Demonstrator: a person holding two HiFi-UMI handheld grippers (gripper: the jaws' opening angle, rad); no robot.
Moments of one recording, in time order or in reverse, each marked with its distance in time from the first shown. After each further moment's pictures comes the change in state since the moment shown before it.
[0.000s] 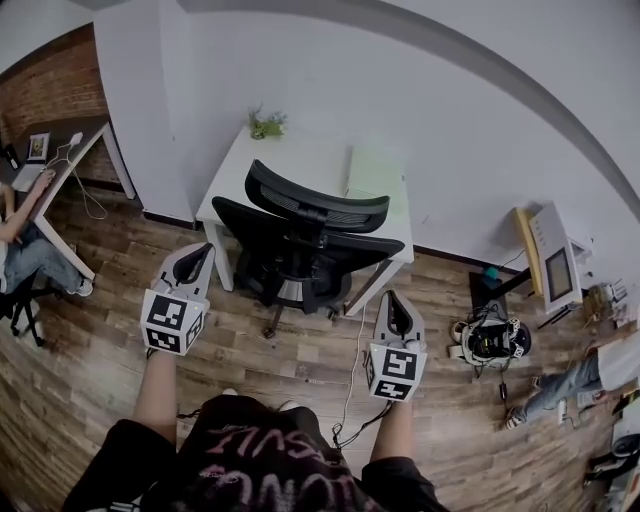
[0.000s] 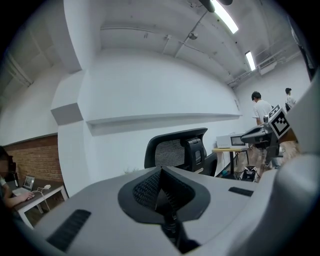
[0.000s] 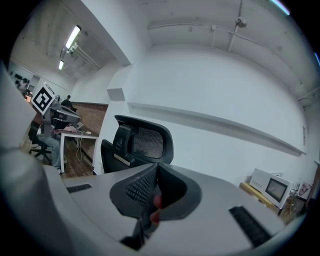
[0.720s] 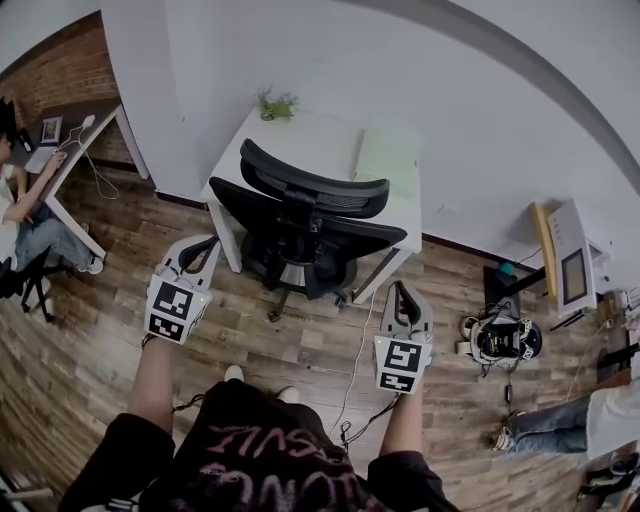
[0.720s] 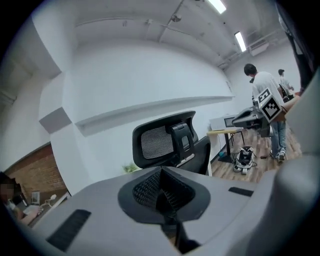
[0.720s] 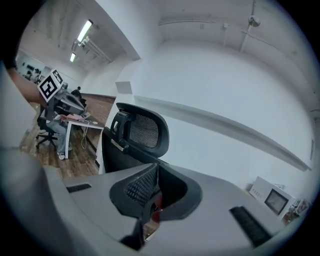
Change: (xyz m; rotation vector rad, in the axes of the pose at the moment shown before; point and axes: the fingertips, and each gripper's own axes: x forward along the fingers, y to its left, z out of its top) left arm 0.016 -0.043 -0.019 0.158 0.148 -0.029; right arm 0.013 -0.037 -0.029 -0.113 0.032 0.064
